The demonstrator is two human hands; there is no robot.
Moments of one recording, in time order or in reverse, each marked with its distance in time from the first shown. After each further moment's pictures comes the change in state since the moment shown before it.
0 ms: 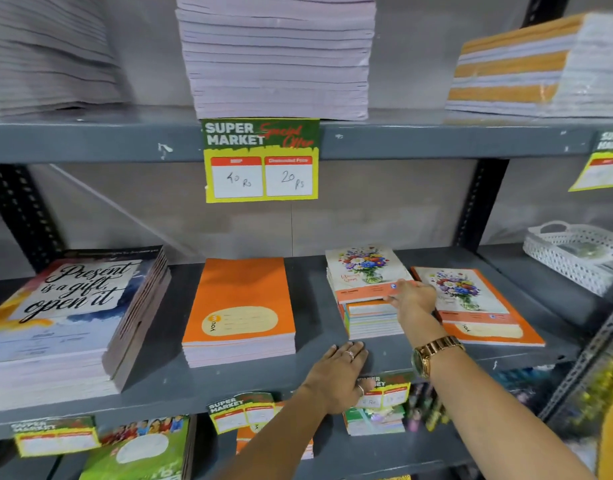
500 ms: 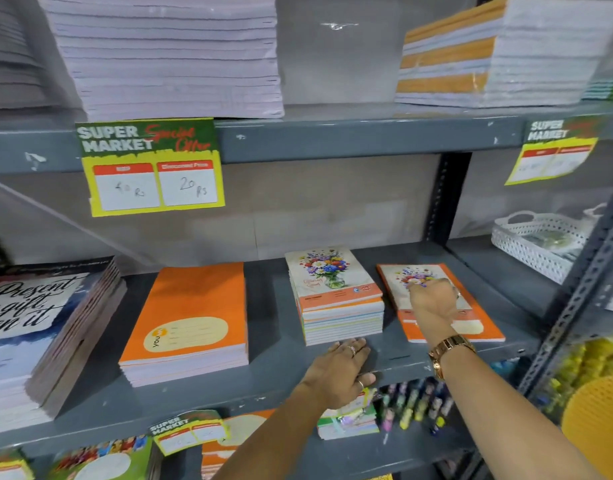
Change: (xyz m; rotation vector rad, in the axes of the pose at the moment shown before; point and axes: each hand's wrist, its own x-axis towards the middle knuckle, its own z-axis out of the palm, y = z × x) left_hand 0.061 0.053 -0.002 -0.013 -0.010 0.074; right_hand 0.061 -0.032 -0.082 -0.643 0.165 -0.290
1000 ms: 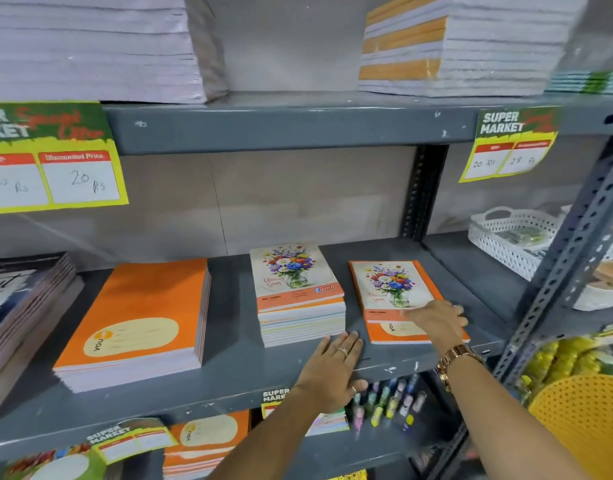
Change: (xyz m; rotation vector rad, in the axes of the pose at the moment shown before) left_hand 0.049 0.034 0.023 0.122 0.001 -0.005; right_hand 0.058 0.051 -0.033 -0.453 -0.249 0.096
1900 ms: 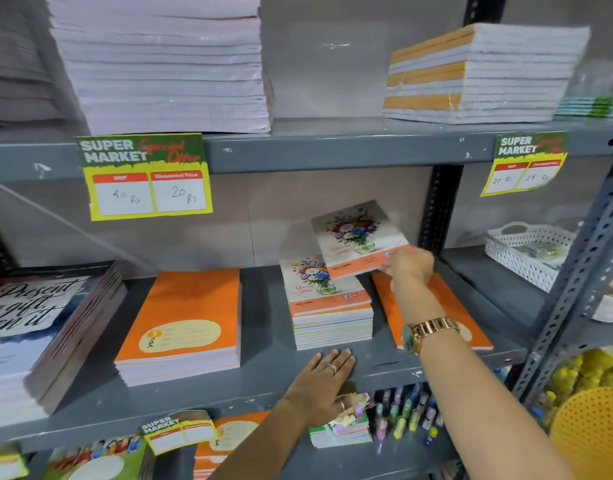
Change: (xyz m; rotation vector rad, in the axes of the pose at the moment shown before) left_hand -0.064 -0.039 0.000 -0.041 -0.019 -0.021; right_hand -0.076 -0.119 -0.015 1.099 0.091 -0.079
